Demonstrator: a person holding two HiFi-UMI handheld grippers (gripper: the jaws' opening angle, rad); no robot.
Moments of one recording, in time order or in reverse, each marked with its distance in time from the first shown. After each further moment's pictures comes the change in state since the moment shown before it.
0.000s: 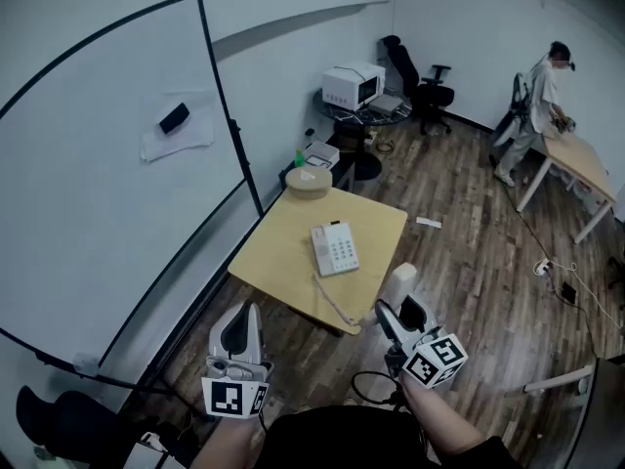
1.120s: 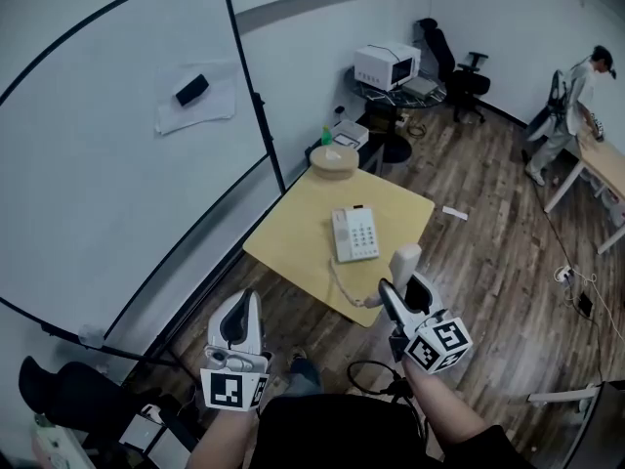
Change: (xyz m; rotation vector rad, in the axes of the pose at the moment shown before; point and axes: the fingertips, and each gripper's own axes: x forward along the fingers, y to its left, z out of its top) left arm 0.007 0.010 -0.016 0.073 0.059 0.081; right arm 0.053 -0.018 -0.007 -0.021 0.052 0.061
